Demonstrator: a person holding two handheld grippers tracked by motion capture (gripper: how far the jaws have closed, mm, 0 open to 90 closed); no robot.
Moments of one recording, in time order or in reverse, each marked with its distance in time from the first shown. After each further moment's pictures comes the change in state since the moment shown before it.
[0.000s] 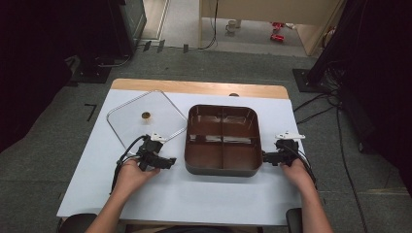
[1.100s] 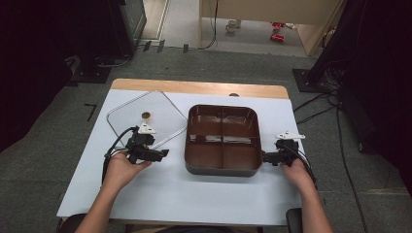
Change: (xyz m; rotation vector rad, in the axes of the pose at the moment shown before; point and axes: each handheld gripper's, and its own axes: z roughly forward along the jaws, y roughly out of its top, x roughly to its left) left arm 0.016 0.014 -0.038 -0.081 -0.003 0.040; right arm 0.000 0.000 0.000 0.001 0.000 -0.001
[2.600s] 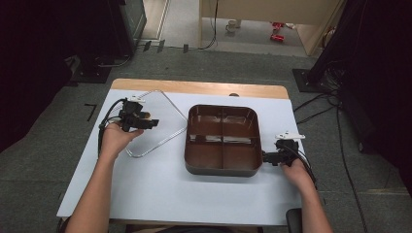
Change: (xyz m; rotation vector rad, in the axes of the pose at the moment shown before) left arm 0.089 0.049 0.018 -0.052 0.063 -0.076; right arm 0.000 0.000 0.000 -0.001 0.000 0.000
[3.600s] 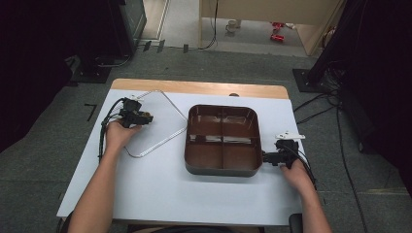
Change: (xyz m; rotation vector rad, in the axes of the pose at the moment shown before) left arm 0.038 -0.011 0.045 0.036 0.100 -0.026; right arm 0.000 0.000 0.000 -0.003 -0.001 0.000
